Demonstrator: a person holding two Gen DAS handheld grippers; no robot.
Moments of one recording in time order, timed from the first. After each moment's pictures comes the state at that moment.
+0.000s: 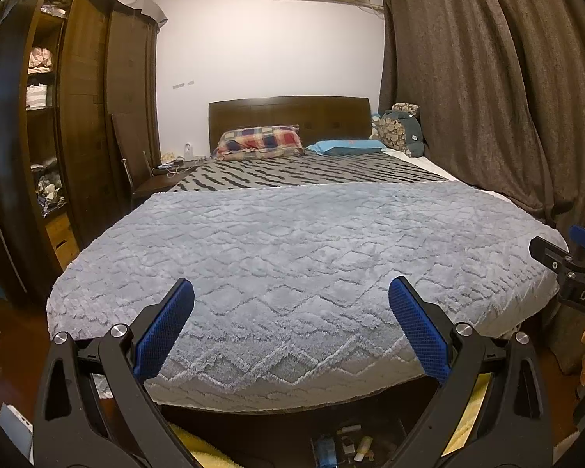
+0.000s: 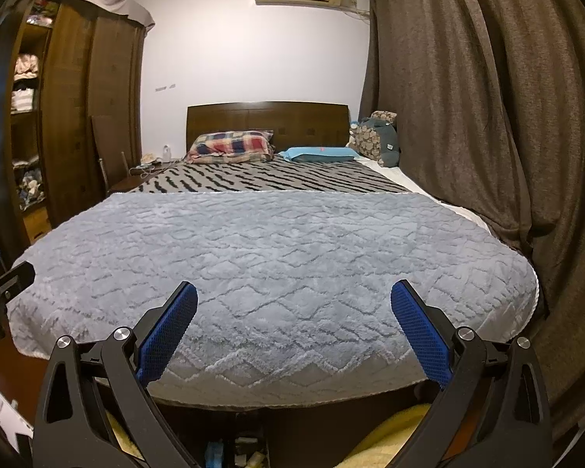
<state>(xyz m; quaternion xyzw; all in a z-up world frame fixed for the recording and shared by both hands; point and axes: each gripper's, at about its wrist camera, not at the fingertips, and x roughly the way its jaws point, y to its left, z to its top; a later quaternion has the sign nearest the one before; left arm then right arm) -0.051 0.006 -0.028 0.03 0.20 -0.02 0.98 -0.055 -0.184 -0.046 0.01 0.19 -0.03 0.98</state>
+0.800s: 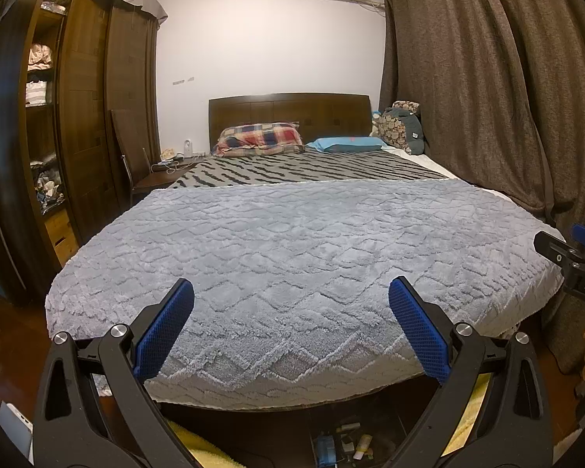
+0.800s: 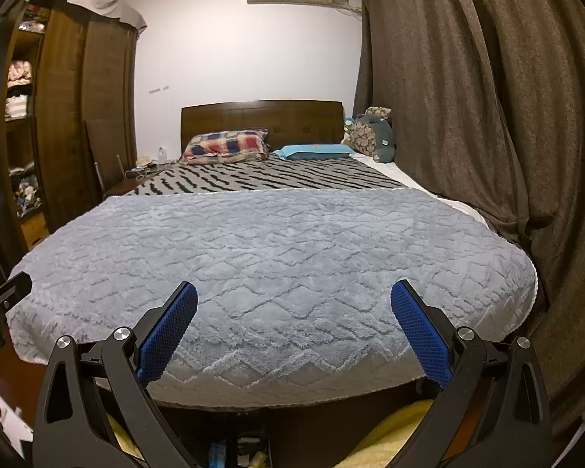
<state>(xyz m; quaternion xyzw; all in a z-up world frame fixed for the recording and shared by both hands) -0.048 0.007 -0.032 0.03 0.20 -0.02 0.98 -0.053 -0.189 -0.046 0.02 0.20 -0.03 0.98</state>
